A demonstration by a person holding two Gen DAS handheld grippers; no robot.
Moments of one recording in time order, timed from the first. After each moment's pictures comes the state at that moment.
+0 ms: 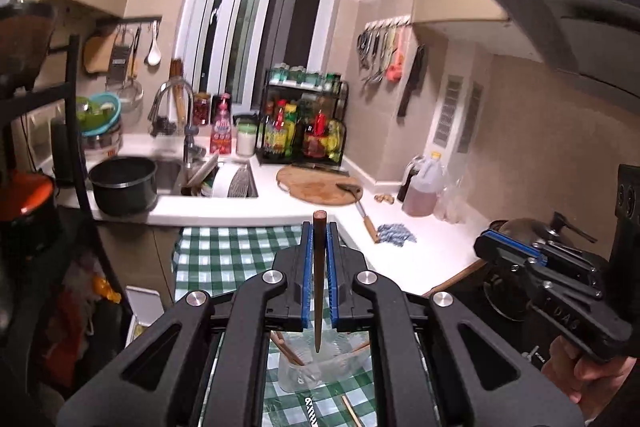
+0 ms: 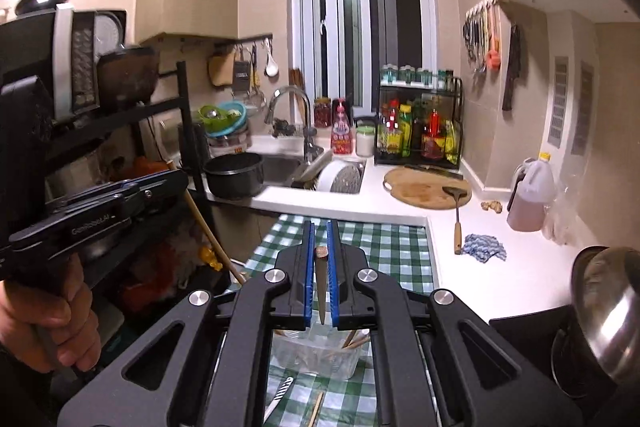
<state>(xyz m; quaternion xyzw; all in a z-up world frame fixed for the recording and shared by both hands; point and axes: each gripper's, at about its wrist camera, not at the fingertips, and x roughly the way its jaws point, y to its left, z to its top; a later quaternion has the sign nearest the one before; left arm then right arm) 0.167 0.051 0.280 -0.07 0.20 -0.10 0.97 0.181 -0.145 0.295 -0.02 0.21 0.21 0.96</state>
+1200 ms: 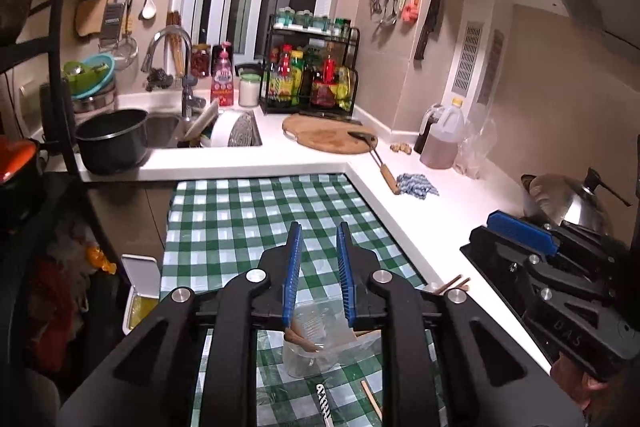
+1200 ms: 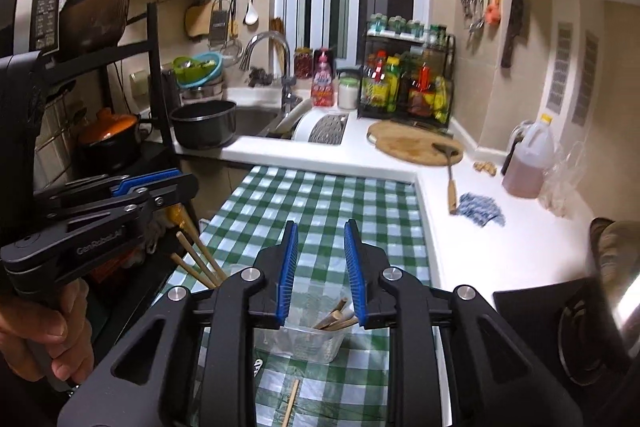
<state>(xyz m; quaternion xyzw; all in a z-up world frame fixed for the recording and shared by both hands) 0.206 0.044 0.214 -0.06 0.26 -0.09 0.96 0.215 -0.127 0.232 -0.05 0.25 0.17 0.95</state>
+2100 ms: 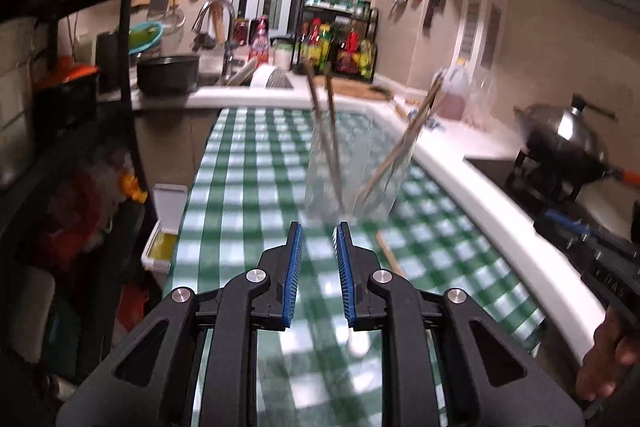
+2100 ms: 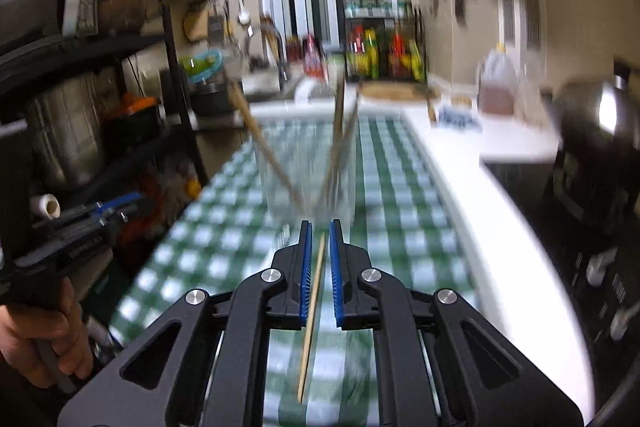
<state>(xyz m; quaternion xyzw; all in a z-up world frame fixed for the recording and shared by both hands) 0.020 0.048 0.077 -0.07 0.27 -0.04 0.96 0.026 -0.176 0.096 0.01 0.28 0.15 0.95</state>
